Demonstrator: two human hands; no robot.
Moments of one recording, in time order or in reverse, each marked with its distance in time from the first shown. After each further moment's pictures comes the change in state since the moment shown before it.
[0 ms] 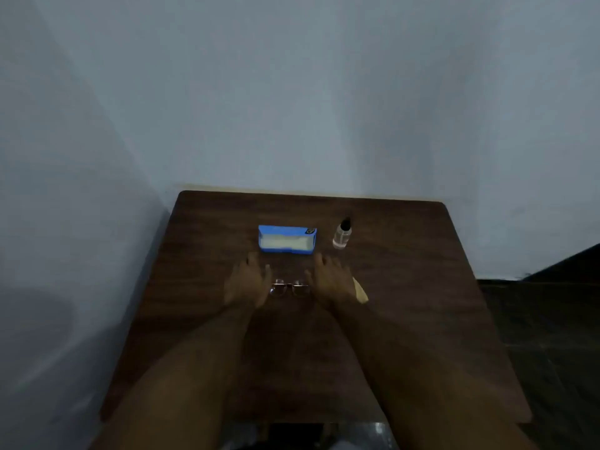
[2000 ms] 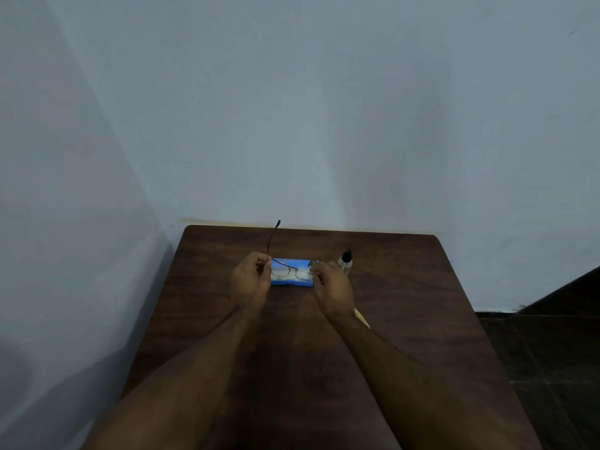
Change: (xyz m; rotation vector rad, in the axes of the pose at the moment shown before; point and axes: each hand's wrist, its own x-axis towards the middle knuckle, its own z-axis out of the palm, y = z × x) left_hand 0.025 0.011 -0.055 -0.638 0.367 0.296; right_hand 0.018 -0.015 -0.029 0.500 0.442 -0.060
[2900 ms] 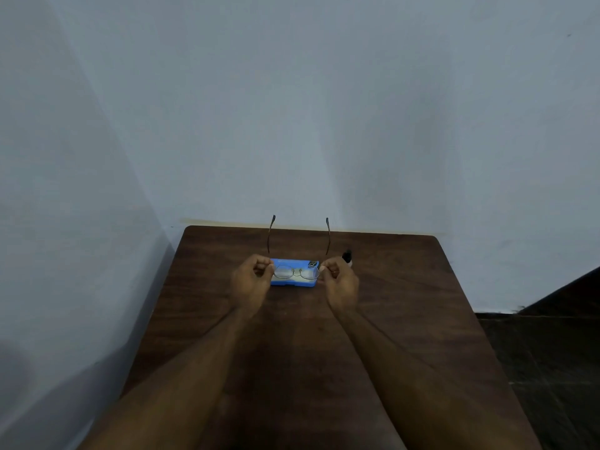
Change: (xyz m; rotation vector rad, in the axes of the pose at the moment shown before) left_hand 0.000 -0.010 0.006 -0.094 -0.064 -0.131; right_hand 0.003 0.003 -0.005 0.397 0.117 0.273
